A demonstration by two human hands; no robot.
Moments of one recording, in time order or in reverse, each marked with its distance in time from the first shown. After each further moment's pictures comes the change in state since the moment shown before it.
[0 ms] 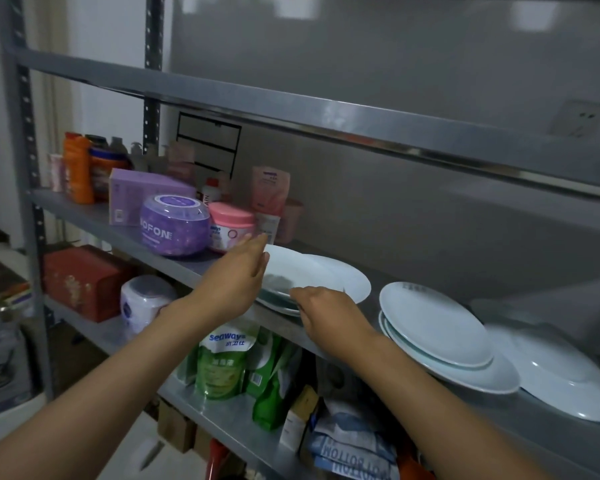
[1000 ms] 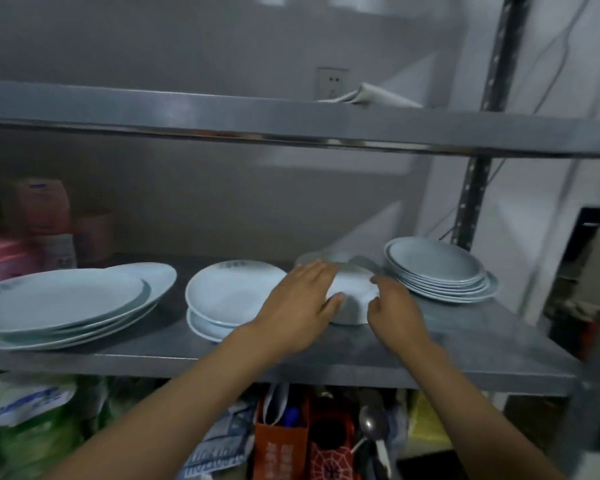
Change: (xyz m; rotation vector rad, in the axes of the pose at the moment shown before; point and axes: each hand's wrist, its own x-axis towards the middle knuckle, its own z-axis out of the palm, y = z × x) left_hand -0.029 0.302 0.188 -0.018 -0.235 0.732; right_hand -0.295 0.206 -0.073 0.102 0.293 1.105
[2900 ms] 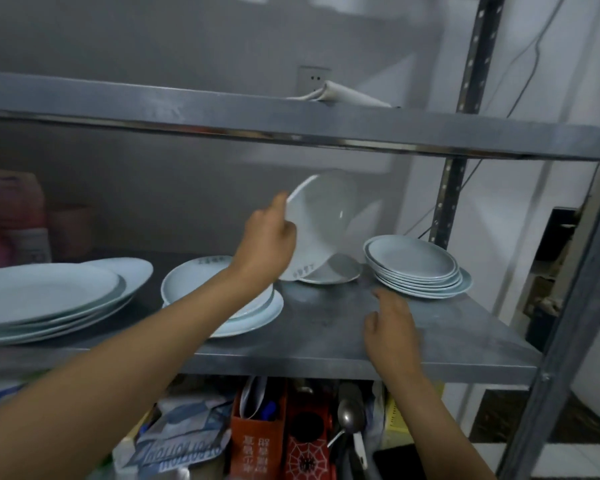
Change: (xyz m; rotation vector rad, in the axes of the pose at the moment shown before) left_hand 0.052 0.008 -0.045 -0.296 0.430 -0.248; right_hand -0.035 0.043 0.007 0.086 0.256 -0.061
